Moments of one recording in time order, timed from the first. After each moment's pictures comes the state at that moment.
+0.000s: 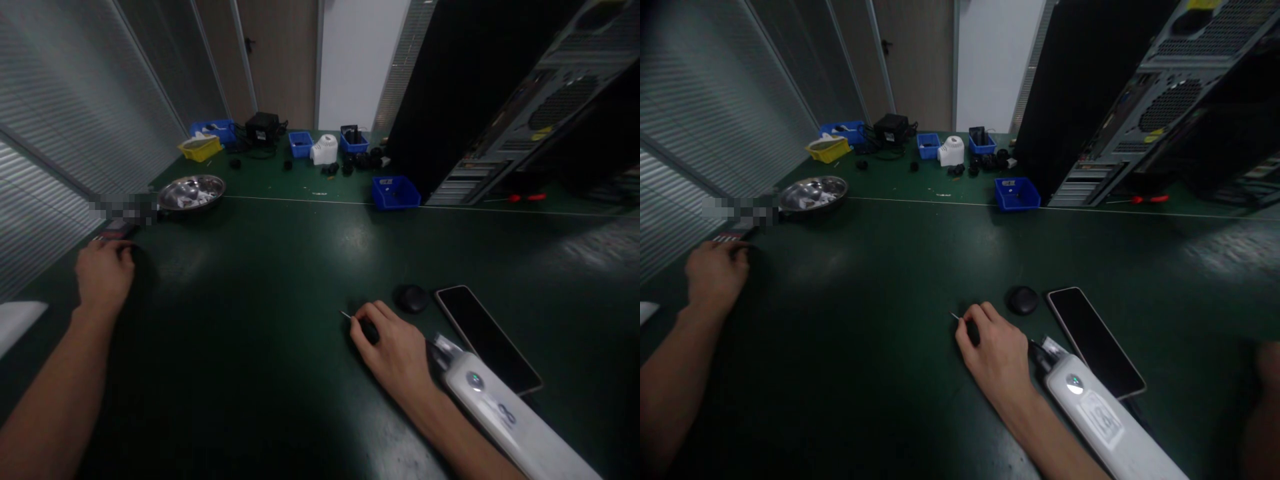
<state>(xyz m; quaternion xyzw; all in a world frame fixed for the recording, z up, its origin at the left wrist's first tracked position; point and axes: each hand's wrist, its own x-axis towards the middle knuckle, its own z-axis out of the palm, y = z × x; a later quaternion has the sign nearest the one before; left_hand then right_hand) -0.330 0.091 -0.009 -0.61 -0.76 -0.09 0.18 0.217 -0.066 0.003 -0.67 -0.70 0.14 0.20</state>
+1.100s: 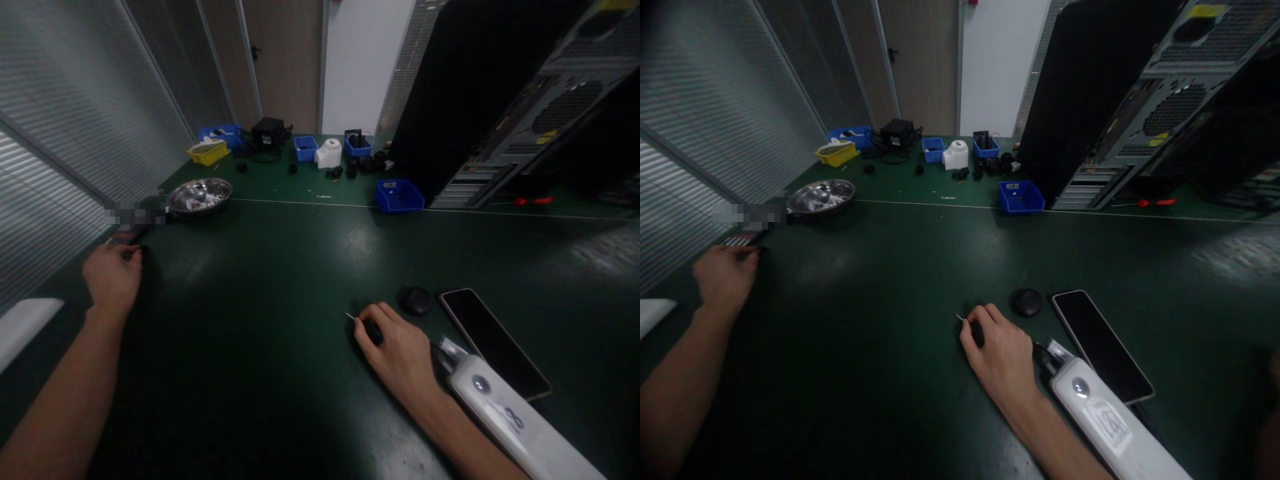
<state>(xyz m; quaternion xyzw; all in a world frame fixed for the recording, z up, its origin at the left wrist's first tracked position) -0.328 0.085 -0.005 -0.56 -0.81 -0.13 0.14 0.219 -0.066 0.002 -0.66 -0.71 0.13 0.20</state>
